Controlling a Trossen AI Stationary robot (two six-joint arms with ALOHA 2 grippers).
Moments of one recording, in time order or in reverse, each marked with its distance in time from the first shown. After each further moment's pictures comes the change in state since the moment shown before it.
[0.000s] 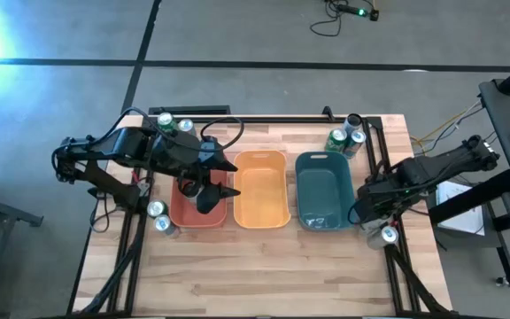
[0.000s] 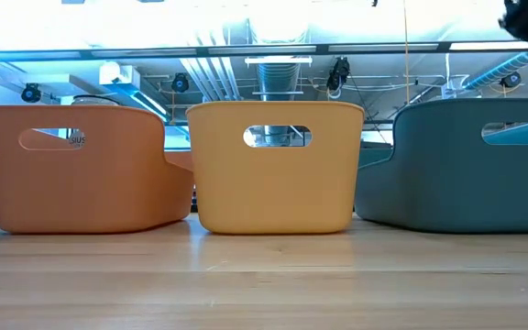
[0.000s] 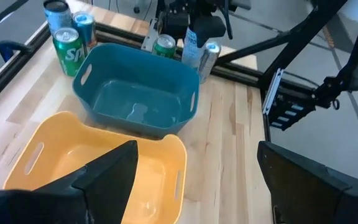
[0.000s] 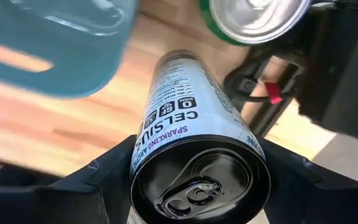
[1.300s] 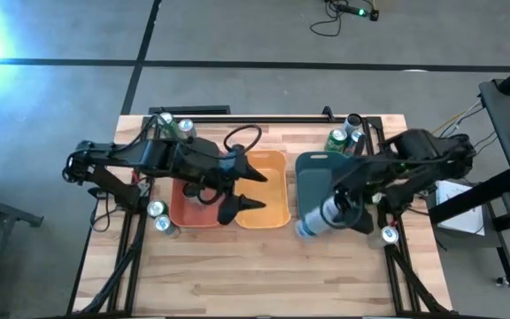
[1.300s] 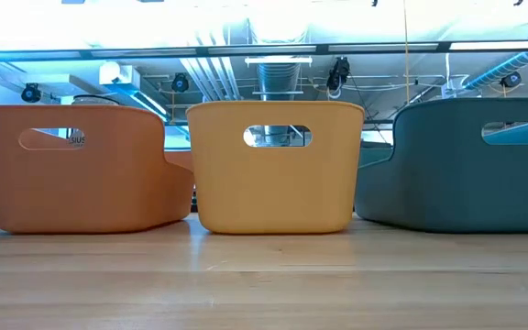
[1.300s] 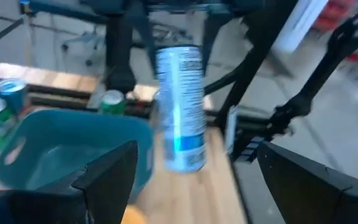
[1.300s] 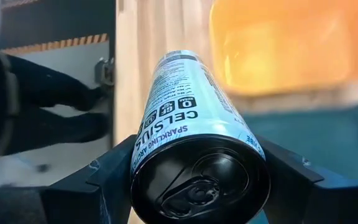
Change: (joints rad) left arm -0.010 0.081 -0.111 0.438 0.133 0.101; right arm -0.049 0.539 1.028 0.017 0.130 -1.155
